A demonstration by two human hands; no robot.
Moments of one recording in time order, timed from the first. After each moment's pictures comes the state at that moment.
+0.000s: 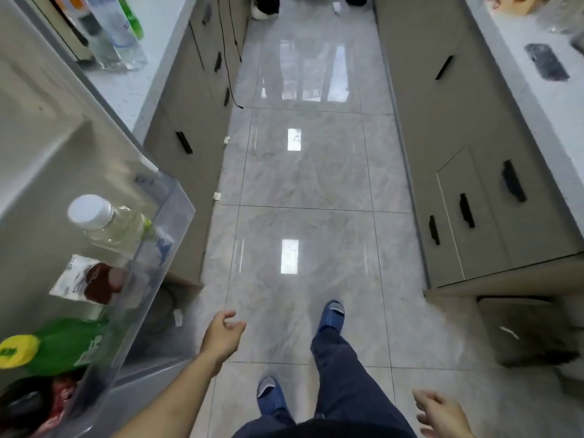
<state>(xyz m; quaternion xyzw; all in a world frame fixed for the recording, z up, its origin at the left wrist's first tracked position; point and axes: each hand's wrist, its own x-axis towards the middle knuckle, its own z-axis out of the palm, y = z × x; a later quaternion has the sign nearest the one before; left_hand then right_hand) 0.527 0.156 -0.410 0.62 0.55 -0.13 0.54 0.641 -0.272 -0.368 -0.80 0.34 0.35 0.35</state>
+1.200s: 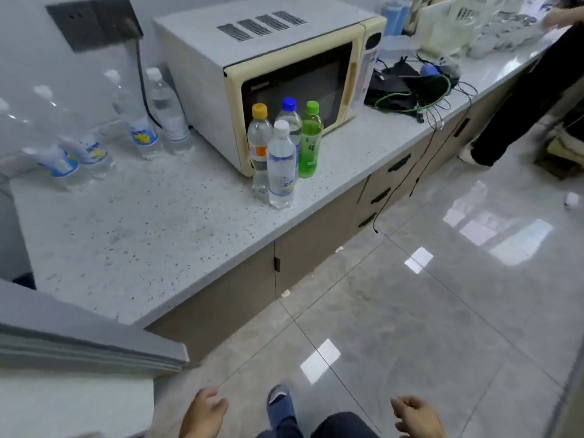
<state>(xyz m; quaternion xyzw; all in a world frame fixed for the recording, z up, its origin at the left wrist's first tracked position) 0.808 0.332 -0.355 0.33 0.80 0.07 0.50 1.195 0.243 -0.344 -0.84 -0.08 0.49 0.23</state>
